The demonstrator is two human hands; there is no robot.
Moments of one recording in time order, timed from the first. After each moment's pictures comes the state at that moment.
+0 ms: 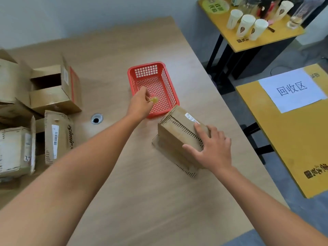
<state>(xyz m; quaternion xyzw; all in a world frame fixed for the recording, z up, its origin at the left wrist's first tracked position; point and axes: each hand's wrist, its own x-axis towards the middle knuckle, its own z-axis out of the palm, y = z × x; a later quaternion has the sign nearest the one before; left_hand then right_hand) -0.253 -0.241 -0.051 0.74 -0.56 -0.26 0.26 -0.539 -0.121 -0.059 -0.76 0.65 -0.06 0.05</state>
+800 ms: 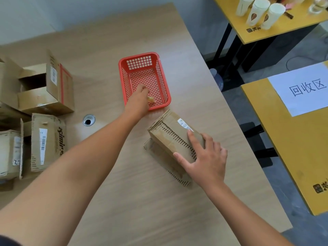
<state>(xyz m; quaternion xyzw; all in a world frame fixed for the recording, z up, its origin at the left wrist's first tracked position) -0.261 -0.297 -0.102 0.74 -0.65 -0.15 0.11 -0.537 -0.122 -0.060 -0.74 0.66 -0.10 0.07</state>
